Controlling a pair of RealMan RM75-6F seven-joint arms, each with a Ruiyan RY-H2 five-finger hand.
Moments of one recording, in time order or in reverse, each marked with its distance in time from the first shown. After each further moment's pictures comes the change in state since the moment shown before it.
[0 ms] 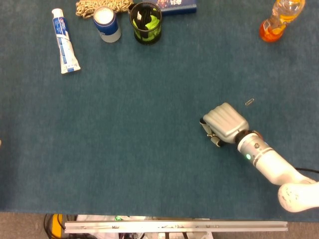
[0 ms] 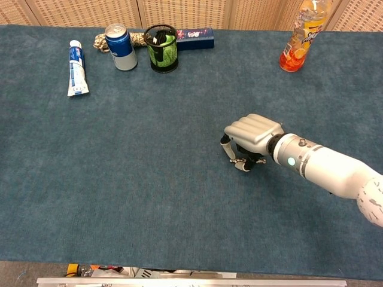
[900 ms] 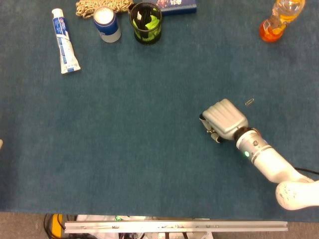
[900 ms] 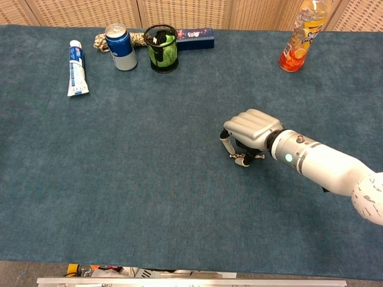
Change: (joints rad) left arm -0.006 0.004 0.002 -0.005 0.000 -0.009 0.003; right arm -0.029 -0.018 0.048 0.024 -0.008 -0.010 -0.041
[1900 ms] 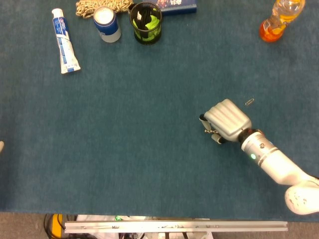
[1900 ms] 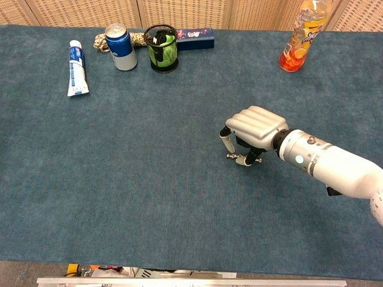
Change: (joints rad) left arm 0.001 -0.004 0.006 -0.010 -0.010 -0.009 0.015; right arm -0.099 0.025 0.042 0.014 -0.216 -0.038 0.098
